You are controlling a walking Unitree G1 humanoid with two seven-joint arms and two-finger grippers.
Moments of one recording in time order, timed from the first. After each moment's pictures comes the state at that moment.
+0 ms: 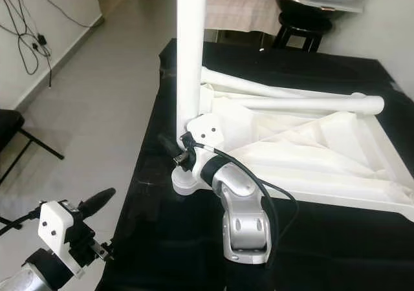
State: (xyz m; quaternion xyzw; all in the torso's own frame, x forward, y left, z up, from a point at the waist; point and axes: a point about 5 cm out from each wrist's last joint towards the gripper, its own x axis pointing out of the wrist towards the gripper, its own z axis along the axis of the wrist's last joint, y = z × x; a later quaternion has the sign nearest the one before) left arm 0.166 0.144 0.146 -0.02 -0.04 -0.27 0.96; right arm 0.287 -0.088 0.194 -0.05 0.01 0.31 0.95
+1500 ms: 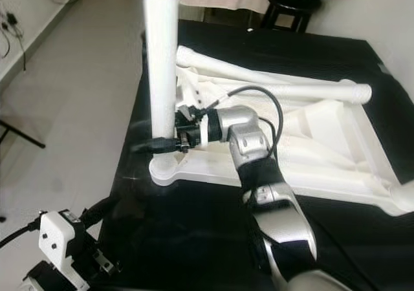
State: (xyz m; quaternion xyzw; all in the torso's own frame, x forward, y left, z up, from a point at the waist) left arm 0.147 0.136 0.152 -0.04 -0.04 -0.27 0.96; right arm 0.333 -0.065 0.211 -0.01 -0.02 0.54 0.84
